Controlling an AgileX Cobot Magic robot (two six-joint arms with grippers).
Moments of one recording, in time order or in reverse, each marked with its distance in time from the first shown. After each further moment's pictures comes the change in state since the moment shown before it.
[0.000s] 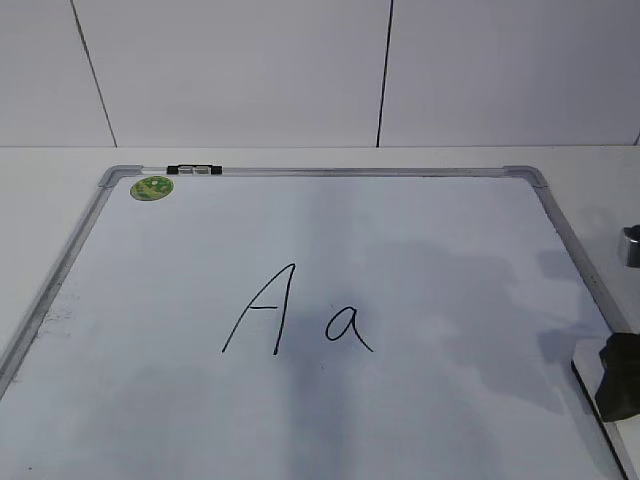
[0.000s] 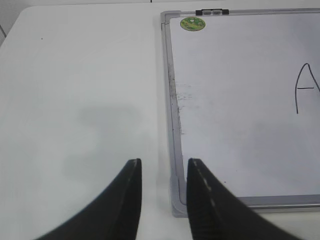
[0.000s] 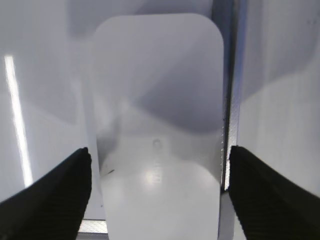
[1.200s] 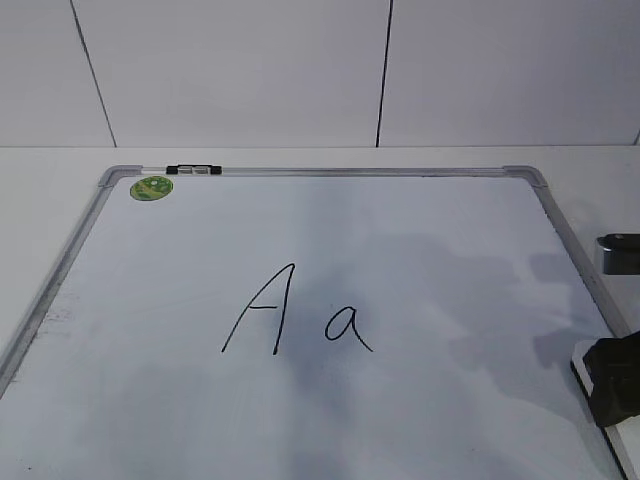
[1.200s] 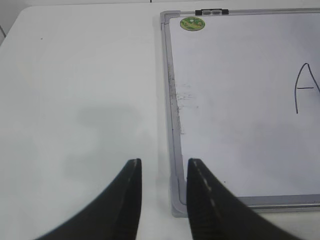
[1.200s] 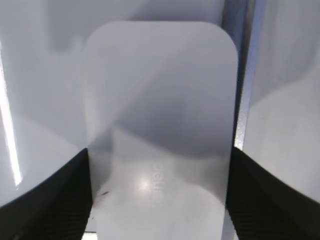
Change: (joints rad) left arm 0.000 0.000 0.000 0.000 0.000 0.000; right arm 0.021 0.095 -0.035 -0.031 0.006 0.004
